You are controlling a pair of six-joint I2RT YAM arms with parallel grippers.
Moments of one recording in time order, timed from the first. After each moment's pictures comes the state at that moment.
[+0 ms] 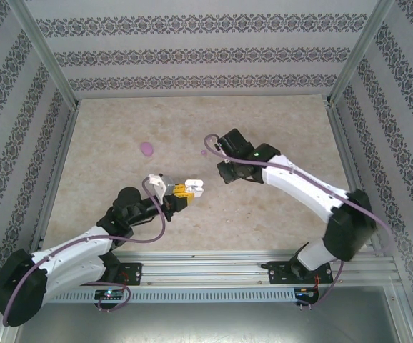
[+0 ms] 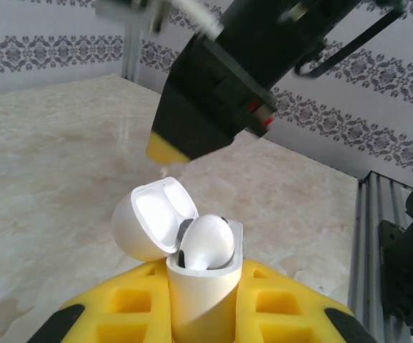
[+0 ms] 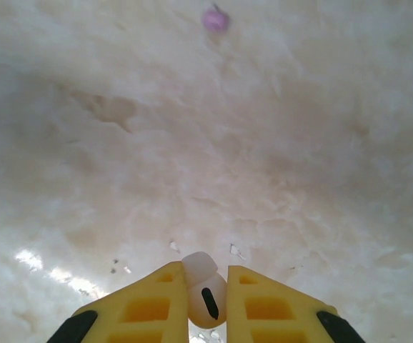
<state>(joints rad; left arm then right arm) -0.64 0.93 0.28 0.55 0.40 -0.18 0.71 1.48 1.26 -0.81 0.12 0.21</state>
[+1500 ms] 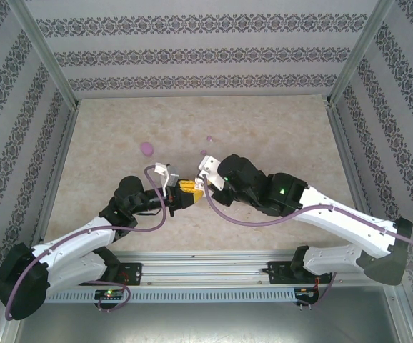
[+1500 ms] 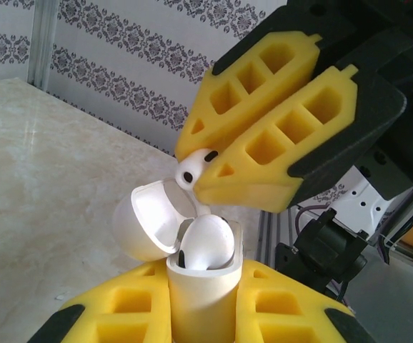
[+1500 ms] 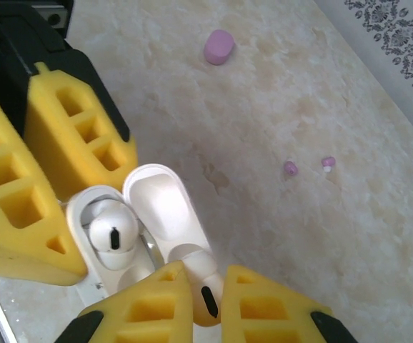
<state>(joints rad) -0.64 0.99 0.42 0.56 0.62 -0.36 1.06 1.20 1.23 -0.76 0.23 -0.15</state>
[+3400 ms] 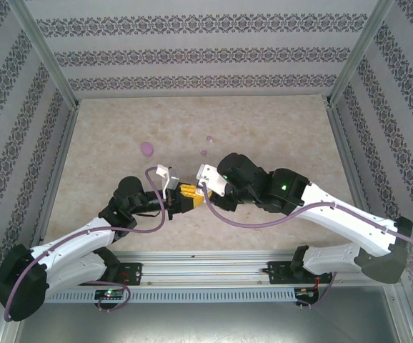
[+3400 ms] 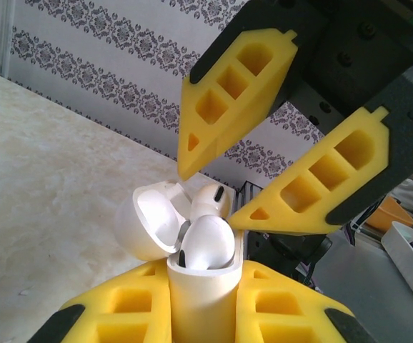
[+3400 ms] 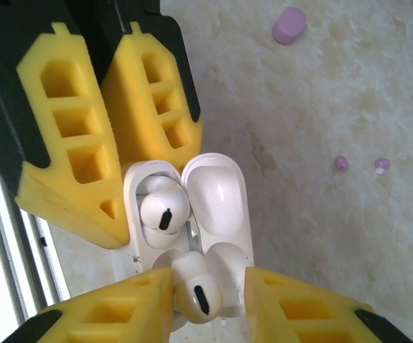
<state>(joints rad) -0.64 0.98 0.42 0.55 0.70 -0.38 1.05 1.22 1.31 -0.93 0.07 -0.23</state>
